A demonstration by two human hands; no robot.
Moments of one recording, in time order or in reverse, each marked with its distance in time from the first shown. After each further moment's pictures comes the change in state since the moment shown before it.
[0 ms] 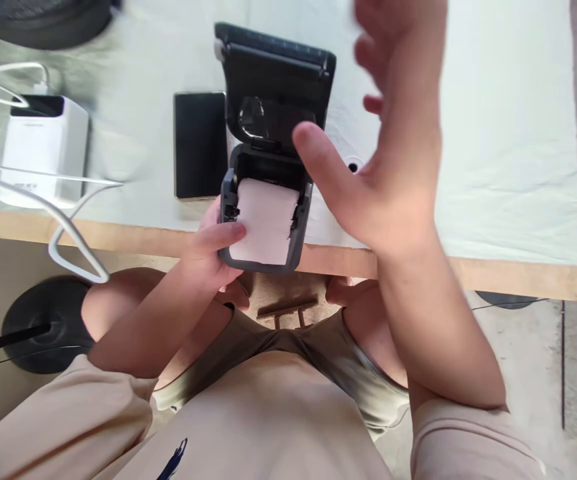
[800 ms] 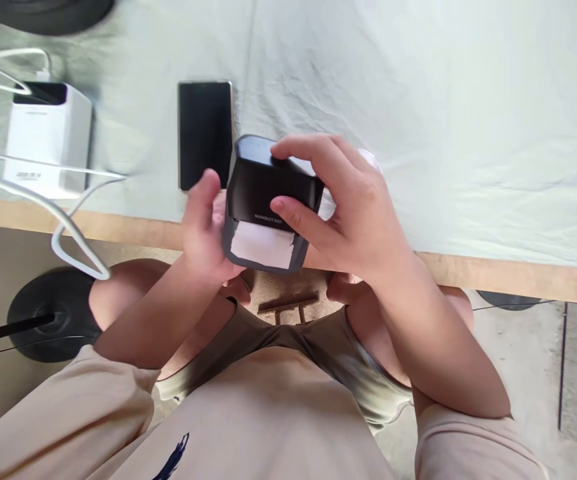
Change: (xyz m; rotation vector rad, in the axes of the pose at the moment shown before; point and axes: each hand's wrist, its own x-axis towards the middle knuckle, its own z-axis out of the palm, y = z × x) left_hand 0.001 0.004 0.012 -0.106 -0.053 -0.091; right_hand -0.028 -0.001 0.051 0.222 -0.031 0.031
